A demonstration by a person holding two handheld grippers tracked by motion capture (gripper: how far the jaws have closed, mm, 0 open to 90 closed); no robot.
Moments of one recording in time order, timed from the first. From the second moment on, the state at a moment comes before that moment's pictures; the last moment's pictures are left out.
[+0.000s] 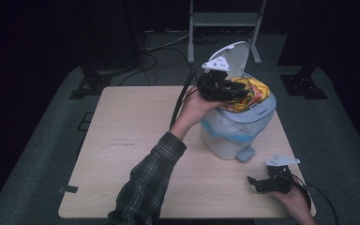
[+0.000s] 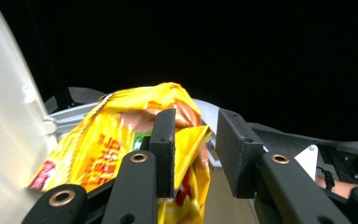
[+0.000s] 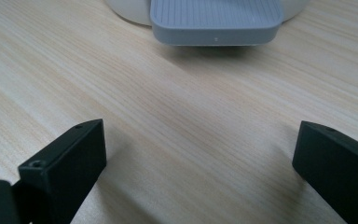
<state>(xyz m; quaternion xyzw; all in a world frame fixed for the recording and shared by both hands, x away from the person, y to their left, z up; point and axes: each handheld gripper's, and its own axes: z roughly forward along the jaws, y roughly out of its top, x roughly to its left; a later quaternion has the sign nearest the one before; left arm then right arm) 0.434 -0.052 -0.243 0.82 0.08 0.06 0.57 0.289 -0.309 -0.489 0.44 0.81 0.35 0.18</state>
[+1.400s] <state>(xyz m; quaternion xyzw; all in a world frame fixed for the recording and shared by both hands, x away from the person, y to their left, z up) 0.418 -0.002 -0.228 0.82 0.10 0.05 0.57 0.289 -0.309 -0.489 0.44 0.81 0.34 0.18</state>
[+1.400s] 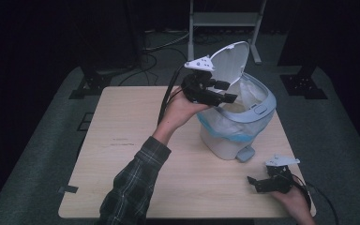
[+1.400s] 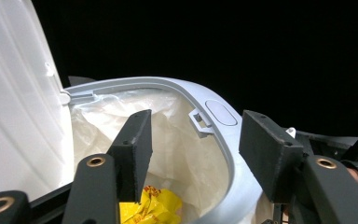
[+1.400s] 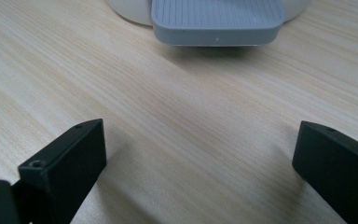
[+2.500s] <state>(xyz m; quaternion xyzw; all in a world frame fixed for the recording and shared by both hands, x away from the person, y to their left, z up) 0.426 0.057 -0.193 0.79 0.13 0.09 0.59 0.289 -0.309 -0.488 0.44 0.81 0.35 0.18</state>
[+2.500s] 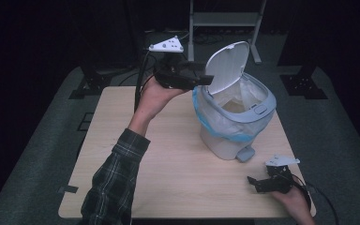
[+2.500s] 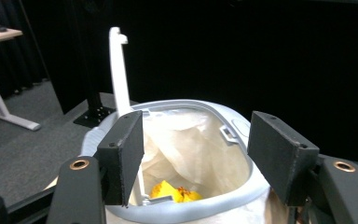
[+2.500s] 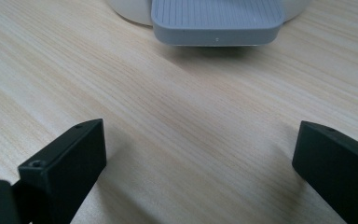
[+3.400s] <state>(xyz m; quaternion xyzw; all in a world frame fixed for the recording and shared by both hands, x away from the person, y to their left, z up) 0.455 0.030 -0.198 0.79 0.13 0.07 0.59 0.289 -0.309 -0.488 0.44 0.81 0.35 0.18</state>
